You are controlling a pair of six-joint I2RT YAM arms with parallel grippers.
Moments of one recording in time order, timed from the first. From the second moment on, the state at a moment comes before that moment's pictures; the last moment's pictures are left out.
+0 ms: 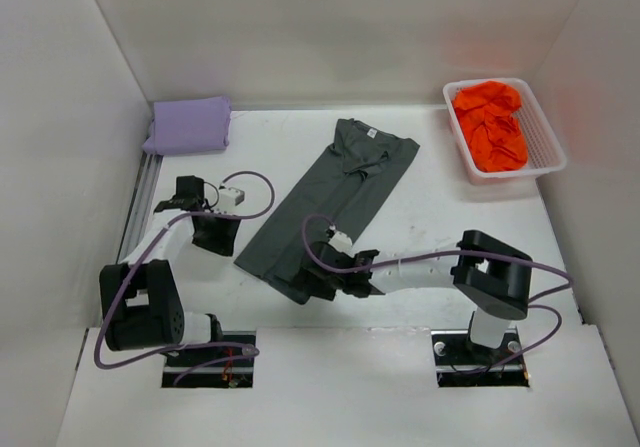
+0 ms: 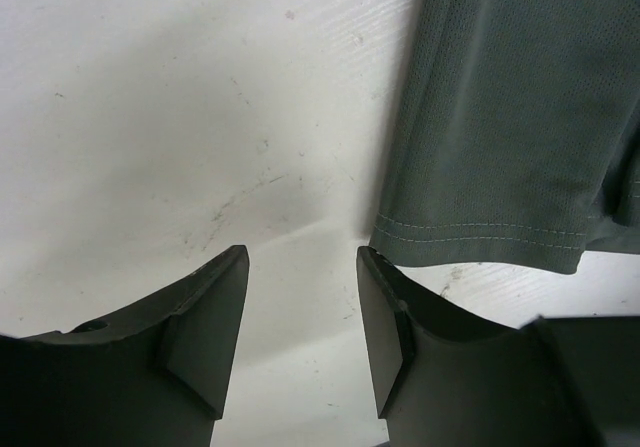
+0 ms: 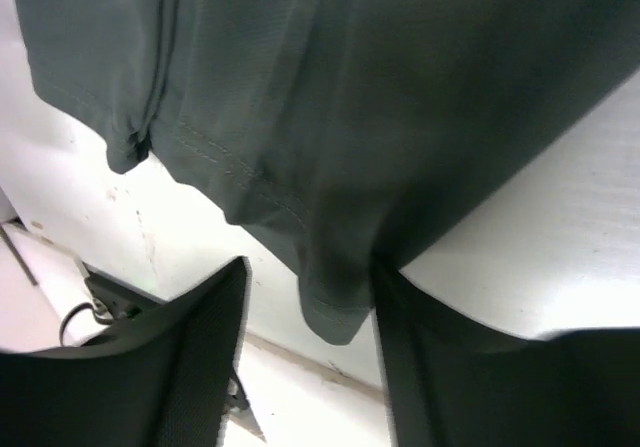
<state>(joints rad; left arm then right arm) 0.08 1.37 0.78 -0.69 0.26 0.45 1.20 1.76 0.97 -0.13 0.20 1.40</state>
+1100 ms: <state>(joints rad) -1.12 0.91 0.49 -0.76 -0.06 1.01 1.35 0.97 0.36 -0.24 0.07 1.57</state>
